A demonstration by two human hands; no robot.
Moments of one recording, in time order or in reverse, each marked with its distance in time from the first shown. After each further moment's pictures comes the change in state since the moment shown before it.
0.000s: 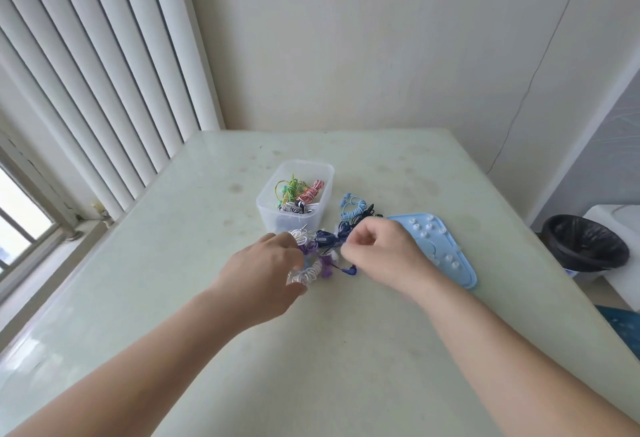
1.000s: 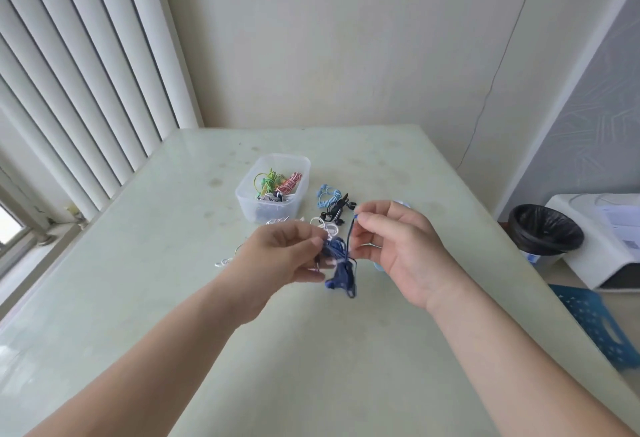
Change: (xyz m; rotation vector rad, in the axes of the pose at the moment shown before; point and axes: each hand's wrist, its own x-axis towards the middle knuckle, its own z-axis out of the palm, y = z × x) left_hand -0.013 0.067 -0.020 -1.425 -0.079 -0.310; right_hand -0.059 0.002 -0.038 0.833 -0.043 -0.091
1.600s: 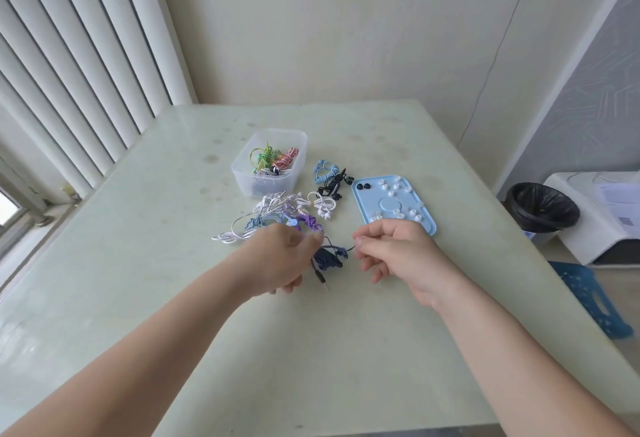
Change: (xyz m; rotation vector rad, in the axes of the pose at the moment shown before) left_hand -0.003 -0.016 0.005 0.871 0.039 -0.158; right_hand -0.016 0.040 -0.027 -0.442 0.097 0.194
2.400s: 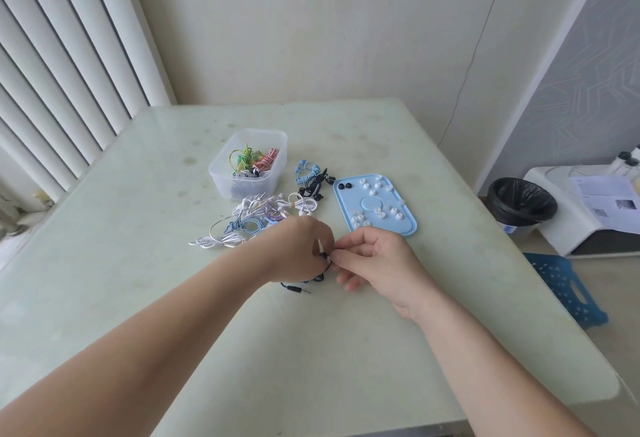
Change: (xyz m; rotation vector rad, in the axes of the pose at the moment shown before) left_hand 0.033 0.032 0.017 0.276 -0.104 0.318; right_hand -0.003 0.024 -0.003 0.086 -0.050 -0.067
